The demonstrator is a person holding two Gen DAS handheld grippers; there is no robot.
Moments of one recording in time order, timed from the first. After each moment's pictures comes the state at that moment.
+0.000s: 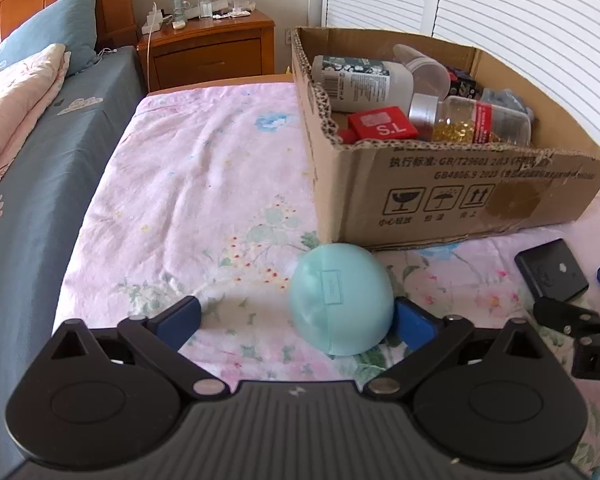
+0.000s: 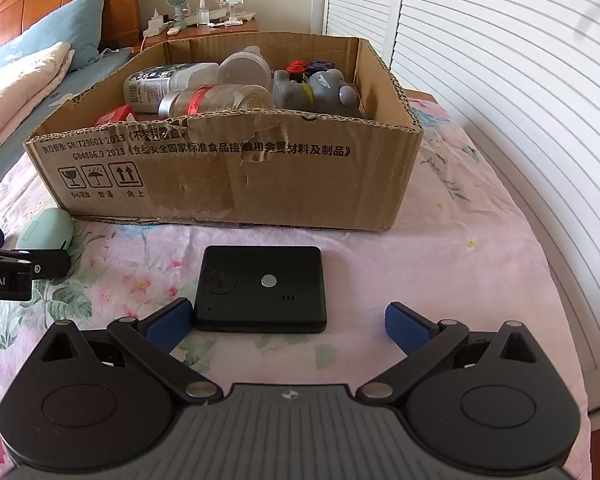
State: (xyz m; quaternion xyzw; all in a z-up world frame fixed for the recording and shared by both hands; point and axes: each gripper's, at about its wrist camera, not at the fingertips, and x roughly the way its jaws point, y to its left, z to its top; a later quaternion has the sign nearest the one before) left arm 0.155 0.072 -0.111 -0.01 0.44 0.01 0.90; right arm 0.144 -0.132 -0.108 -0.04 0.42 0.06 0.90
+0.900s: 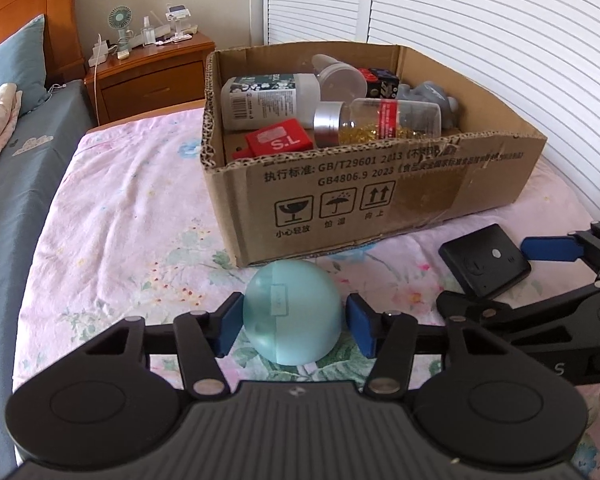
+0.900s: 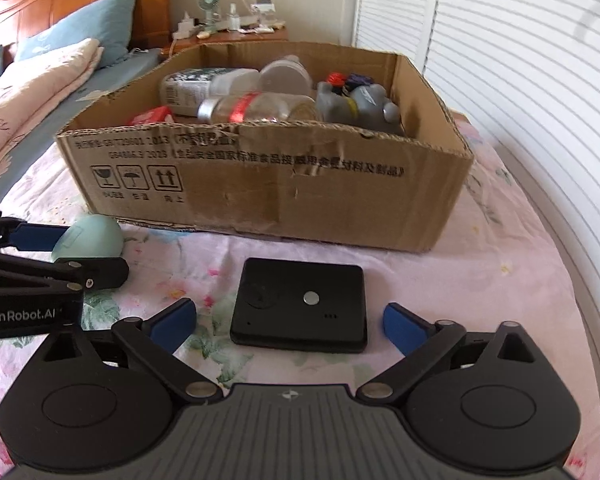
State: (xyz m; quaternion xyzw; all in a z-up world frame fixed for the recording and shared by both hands) left arm 0.150 0.039 -0.104 0.02 0.42 -0.06 0.91; right arm 0.145 -0.117 -0.108 -0.06 0.40 0.11 0.91
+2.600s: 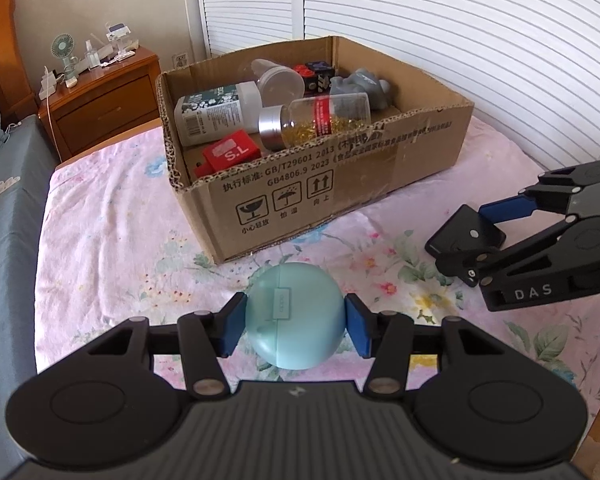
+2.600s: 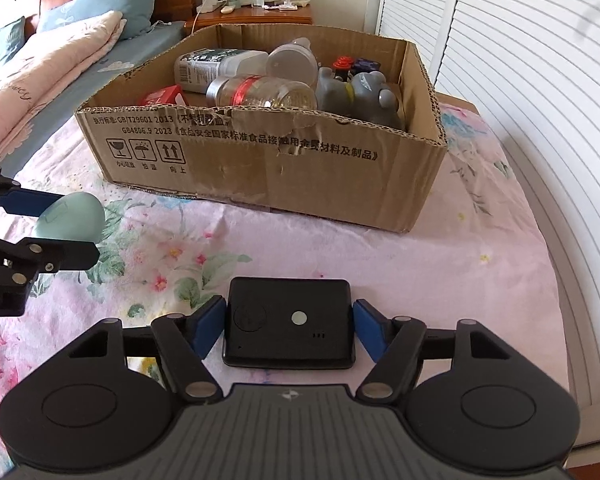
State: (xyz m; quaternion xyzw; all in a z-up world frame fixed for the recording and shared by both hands) left arm 0.131 0.035 -0.077 0.08 0.42 -0.14 0.89; right arm 0.137 -0.138 -0.094 -0.08 0.44 0.14 0.88
